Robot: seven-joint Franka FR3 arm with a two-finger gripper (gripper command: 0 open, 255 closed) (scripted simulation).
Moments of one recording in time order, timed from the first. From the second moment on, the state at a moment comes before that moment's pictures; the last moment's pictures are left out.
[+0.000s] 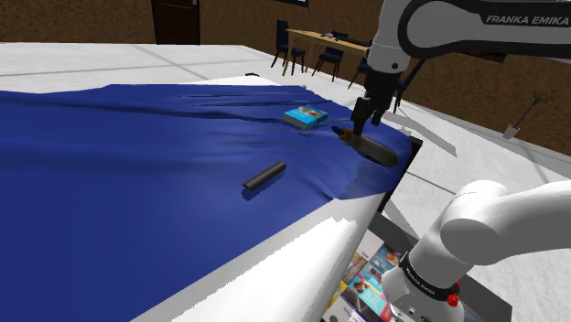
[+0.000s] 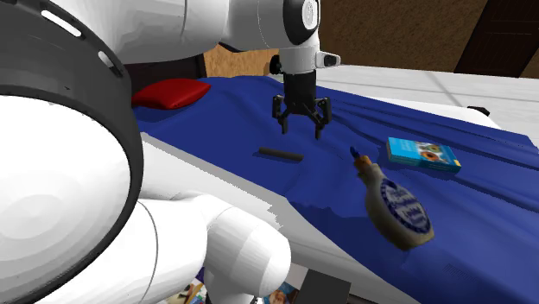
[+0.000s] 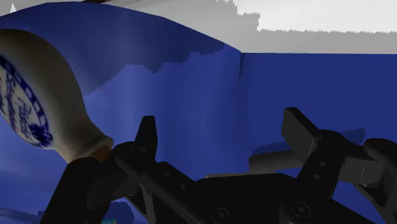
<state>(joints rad) -0.01 -0.76 0.05 -2.45 -0.09 1.65 0.05</state>
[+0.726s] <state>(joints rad) -0.08 -0.63 0.33 -2.52 0.04 1.87 0.65</state>
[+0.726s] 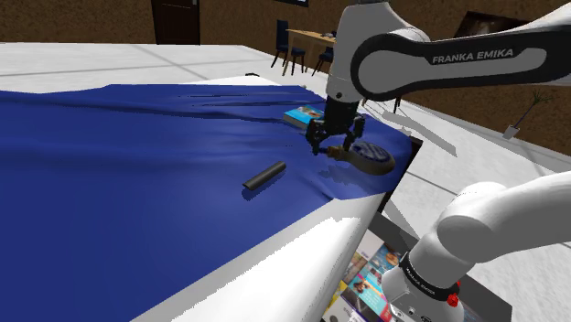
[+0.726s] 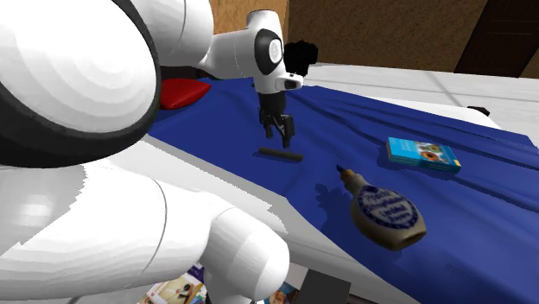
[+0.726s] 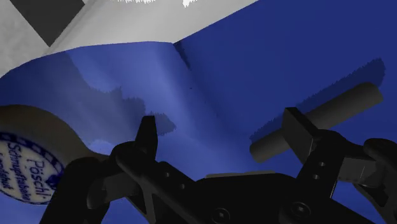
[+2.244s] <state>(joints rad) -0.32 0.18 0.66 -2.18 -0.41 2.21 2.00</state>
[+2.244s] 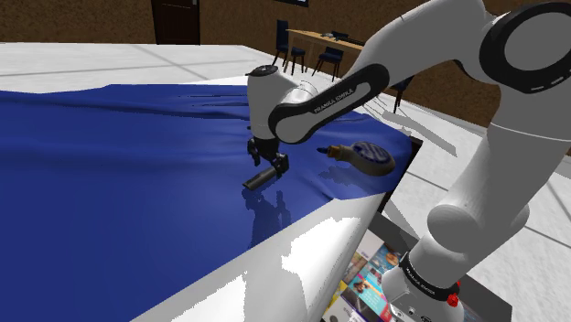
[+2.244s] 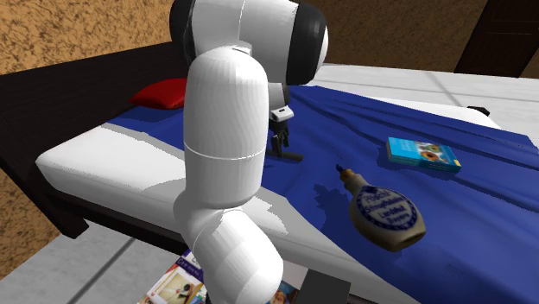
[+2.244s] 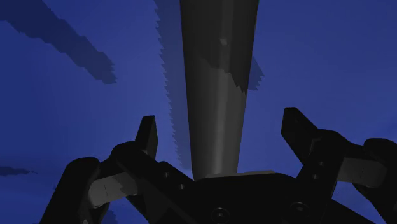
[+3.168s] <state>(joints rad) -0.32 0.19 0.66 -2.18 -0.43 2.24 2.00</state>
